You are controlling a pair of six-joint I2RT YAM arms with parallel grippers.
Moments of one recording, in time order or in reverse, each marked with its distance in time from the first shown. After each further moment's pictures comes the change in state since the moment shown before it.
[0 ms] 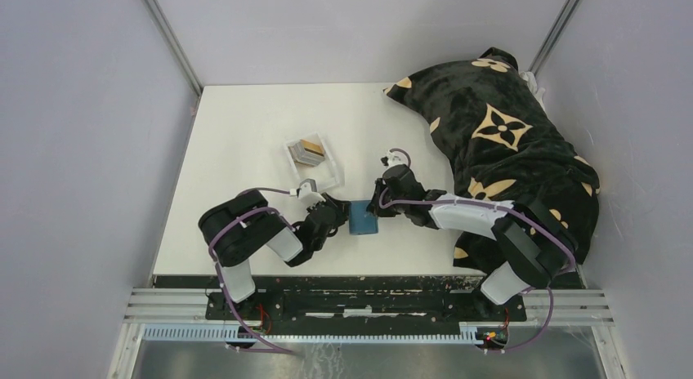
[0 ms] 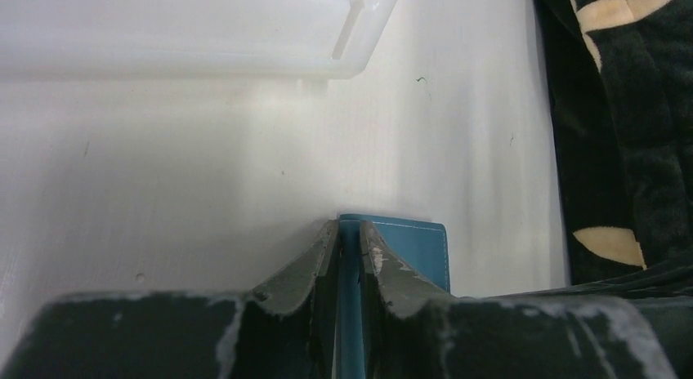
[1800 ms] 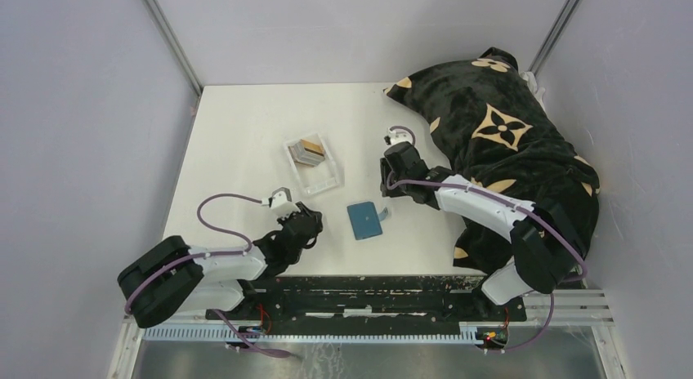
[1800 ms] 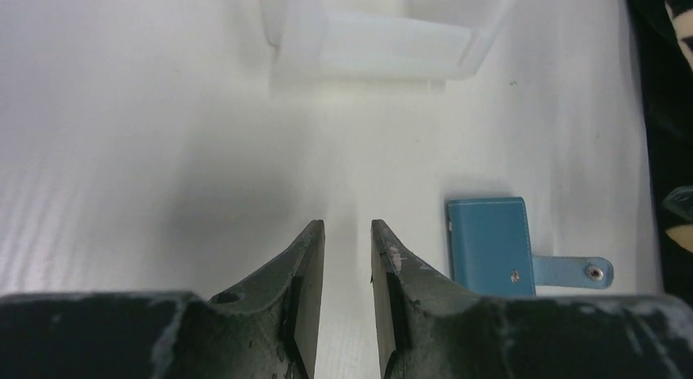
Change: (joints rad) left arm -0.010 -0.565 -0.144 -0.576 -0.137 0.047; right arm -0.057 -0.082 0.182 -0.349 0.208 -0.211
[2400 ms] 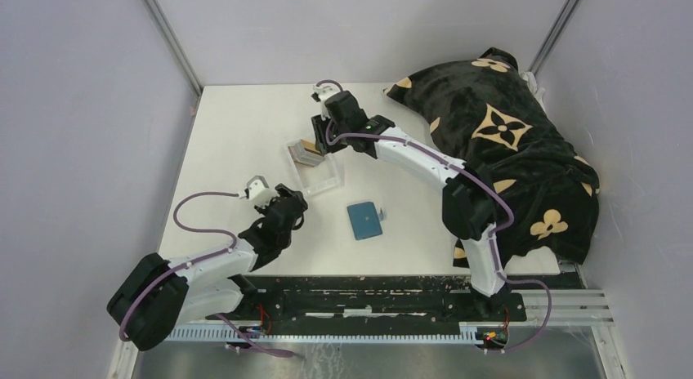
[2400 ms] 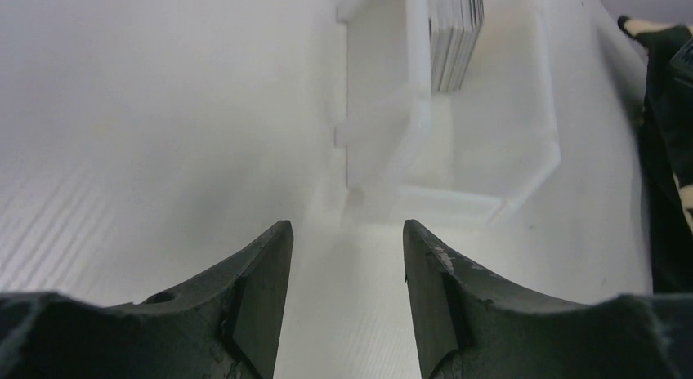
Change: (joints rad) left arm 0.166 -0.160 0.053 -0.204 -0.115 0.001; right arm 0.076 0.541 0.879 -0.149 -0.199 -0.203
